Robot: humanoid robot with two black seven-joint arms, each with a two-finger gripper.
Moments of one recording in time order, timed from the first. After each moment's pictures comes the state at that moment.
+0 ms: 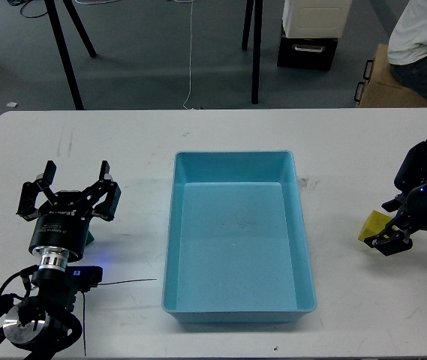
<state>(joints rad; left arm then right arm) -0.03 0.26 -0.94 -1.54 -0.49 -0.37 -0.49 1.14 -0.79 -0.20 1.20 -2.06 0.38 0.49</state>
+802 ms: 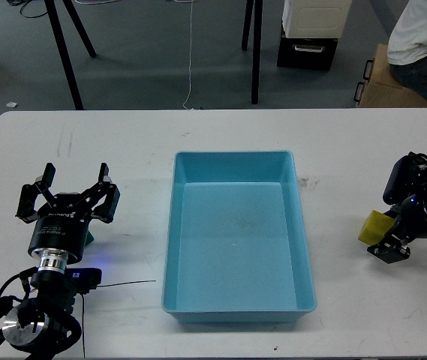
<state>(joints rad) -0.02 0.26 -0.94 -1.54 -0.49 -0.37 -0.49 1.15 -0.74 -0.26 1.15 -2.12 0.38 0.49</state>
